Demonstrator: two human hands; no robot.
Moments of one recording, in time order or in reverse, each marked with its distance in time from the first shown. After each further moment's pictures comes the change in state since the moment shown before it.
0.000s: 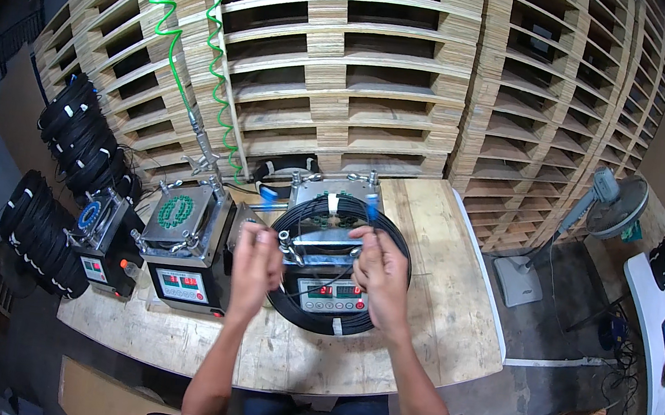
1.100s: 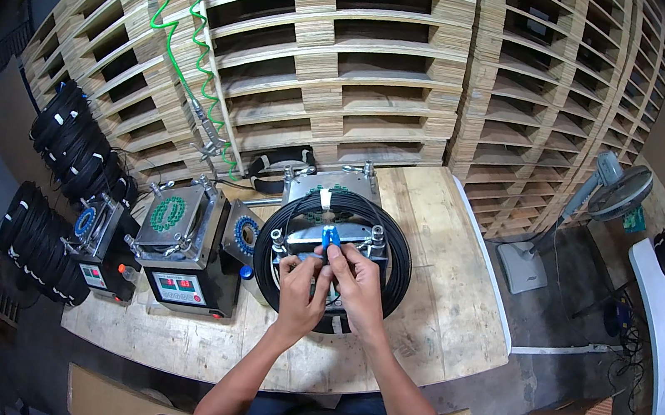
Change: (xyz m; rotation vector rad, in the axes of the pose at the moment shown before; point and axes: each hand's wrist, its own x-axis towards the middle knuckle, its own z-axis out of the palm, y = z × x) left_hand -0.021 -0.049 0.043 0.950 -0.153 0.475; right_hand -0.003 0.041 0.006 -0.066 0.048 0.135
